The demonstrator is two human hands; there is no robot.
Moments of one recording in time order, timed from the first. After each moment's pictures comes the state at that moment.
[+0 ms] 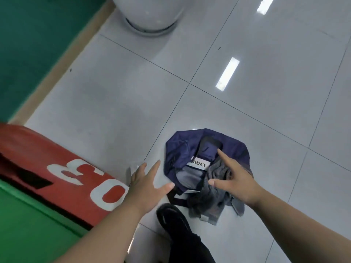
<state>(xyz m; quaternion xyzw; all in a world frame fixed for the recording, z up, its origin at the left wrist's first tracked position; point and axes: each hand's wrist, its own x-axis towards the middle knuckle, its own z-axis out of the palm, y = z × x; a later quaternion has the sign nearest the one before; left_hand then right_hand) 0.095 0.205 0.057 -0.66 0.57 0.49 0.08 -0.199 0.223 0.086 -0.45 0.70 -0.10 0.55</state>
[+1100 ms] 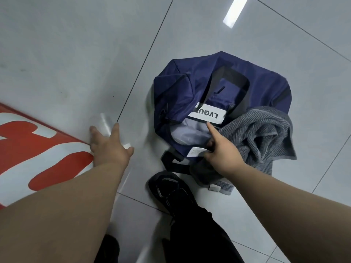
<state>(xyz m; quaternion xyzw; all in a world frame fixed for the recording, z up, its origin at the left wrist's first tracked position) 0.133 0.248 -0.221 -0.78 0.51 0.29 0.21 -0.174 0.302 -0.203 -0.48 0.73 0.01 0.49</state>
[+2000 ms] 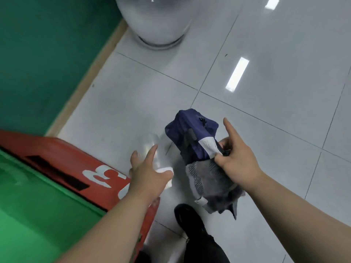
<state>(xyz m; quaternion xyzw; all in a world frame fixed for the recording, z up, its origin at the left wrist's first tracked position) 0.103 0.164 0.146 -0.74 0.49 0.46 -0.01 -0.143 0.165 0.157 -0.46 0.73 -0.21 0.45</state>
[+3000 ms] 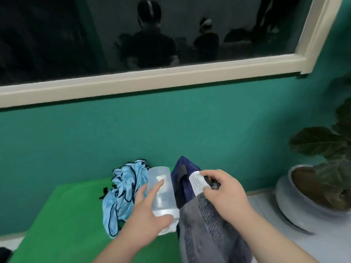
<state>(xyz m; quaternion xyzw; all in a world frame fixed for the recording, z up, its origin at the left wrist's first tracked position) 0.375 0.345 0.684 -0.83 0.33 0.25 -0.39 0.230 0.164 0.709 -0.82 0.31 -0.25 0.42</state>
